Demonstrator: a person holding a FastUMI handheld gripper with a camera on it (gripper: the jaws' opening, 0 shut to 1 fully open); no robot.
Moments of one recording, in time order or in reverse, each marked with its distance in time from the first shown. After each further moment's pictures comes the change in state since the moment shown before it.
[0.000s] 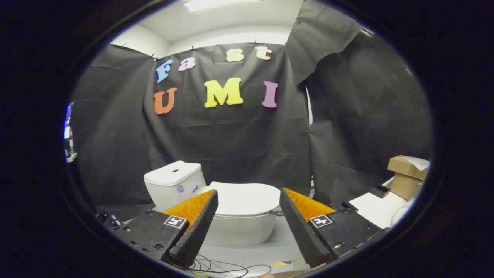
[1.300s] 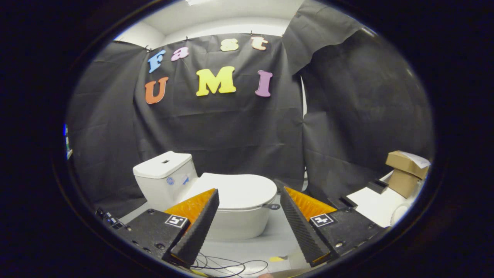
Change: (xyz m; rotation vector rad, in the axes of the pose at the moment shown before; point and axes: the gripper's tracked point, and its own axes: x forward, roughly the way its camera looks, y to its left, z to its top) arm 0.030 -0.014 -0.014 0.002 0.076 -0.050
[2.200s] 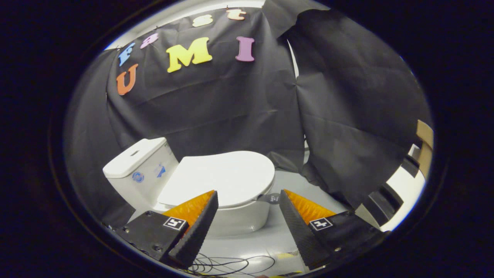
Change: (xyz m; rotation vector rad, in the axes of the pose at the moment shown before) arm 0.169 -0.050 -0.073 0.145 0.265 -0.091
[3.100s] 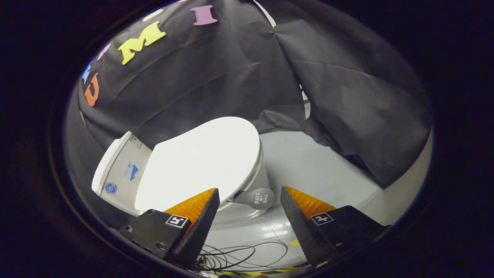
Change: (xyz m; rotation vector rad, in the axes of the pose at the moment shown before) arm 0.146 -0.065 -0.043 0.244 0.311 0.016
